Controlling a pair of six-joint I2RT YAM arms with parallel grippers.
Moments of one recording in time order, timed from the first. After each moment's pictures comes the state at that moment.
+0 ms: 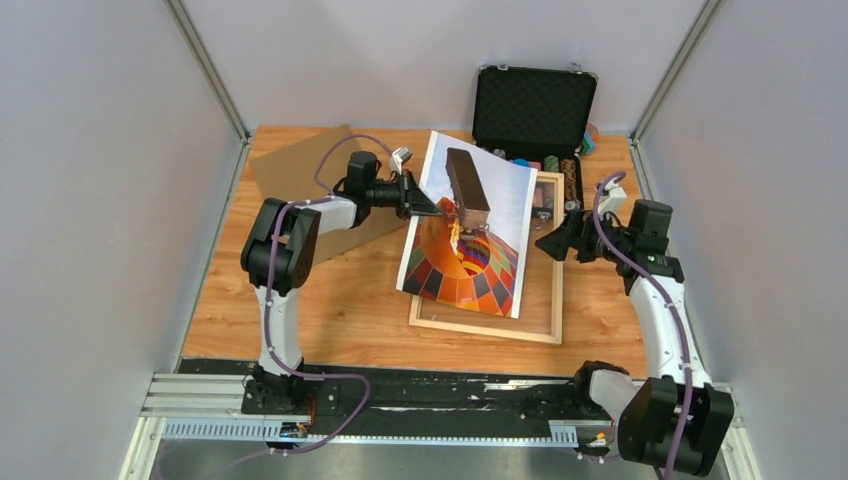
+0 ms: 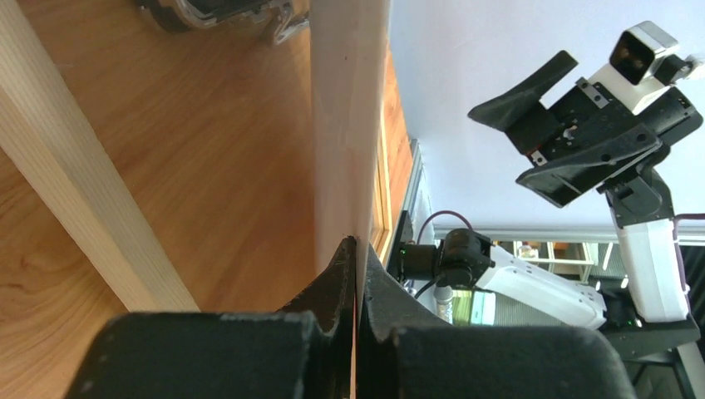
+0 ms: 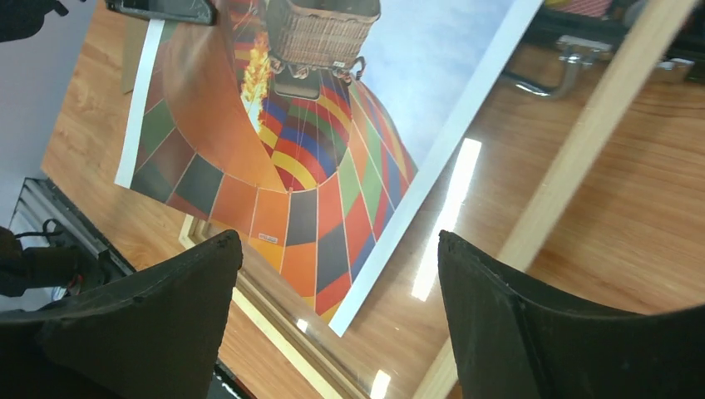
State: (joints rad) left arm -0.34 2.08 1.28 0.39 1.06 -0.89; right arm -0.17 1.06 0.78 -0.39 -0.80 0.06
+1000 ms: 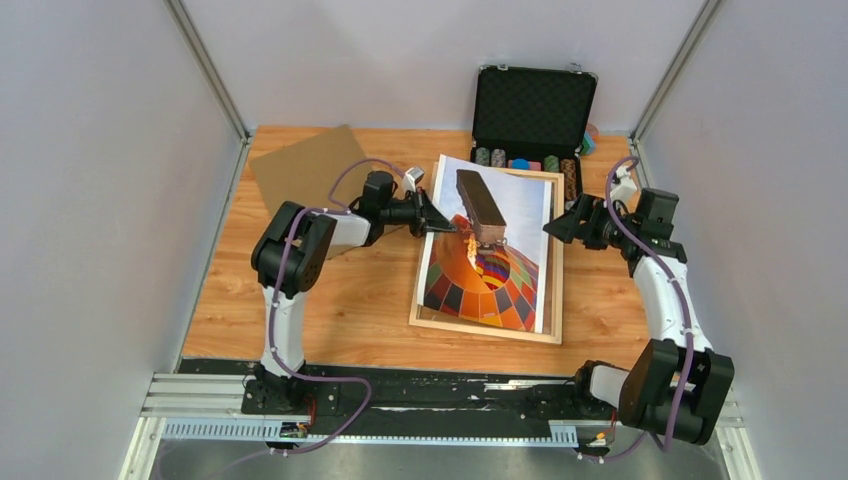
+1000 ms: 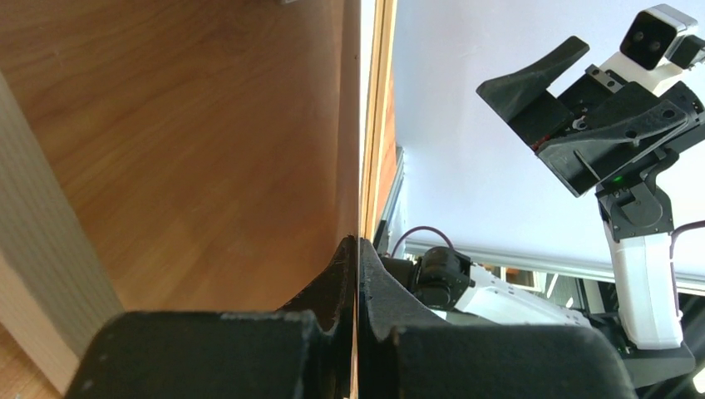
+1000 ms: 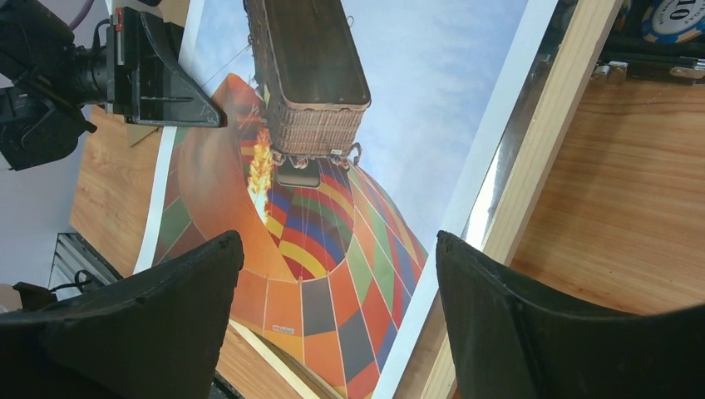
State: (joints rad) left arm -0.44 2.09 1.15 0.56 0.93 -1.10; right arm -0.25 1.18 0.85 -0.35 -0.78 0.15
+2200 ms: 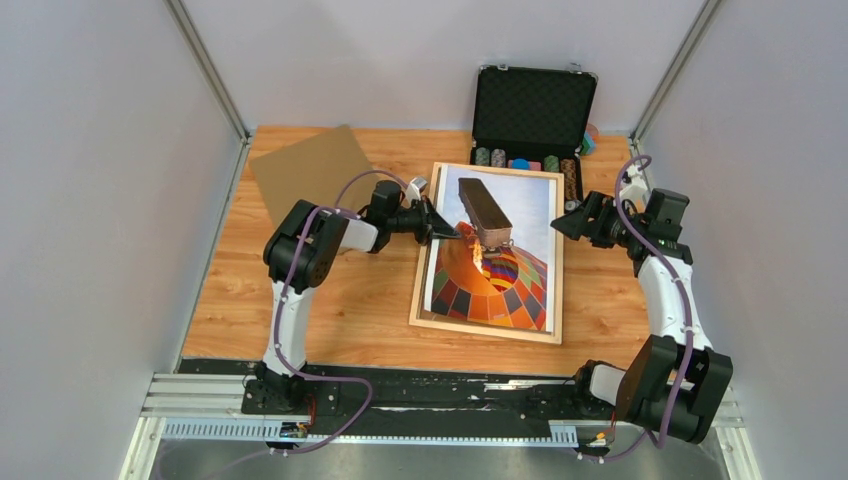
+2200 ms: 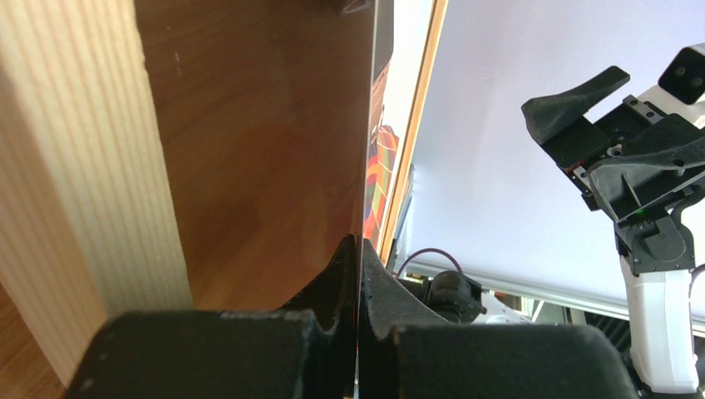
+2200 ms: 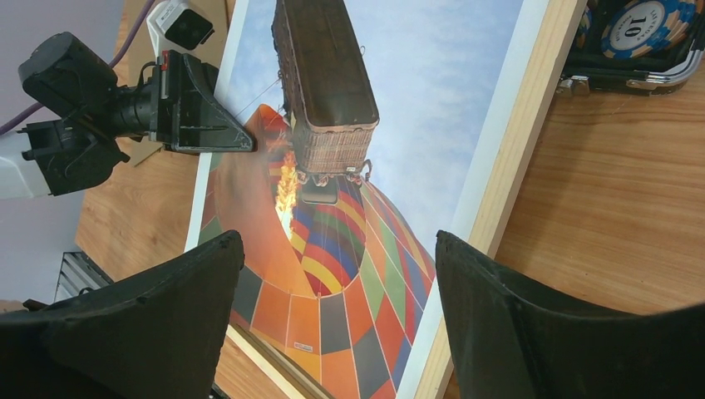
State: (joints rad) left arm -0.47 2.18 1.15 0.62 0.85 -1.15; right arm -0.31 1.20 0.85 -0.31 -0.81 0.16
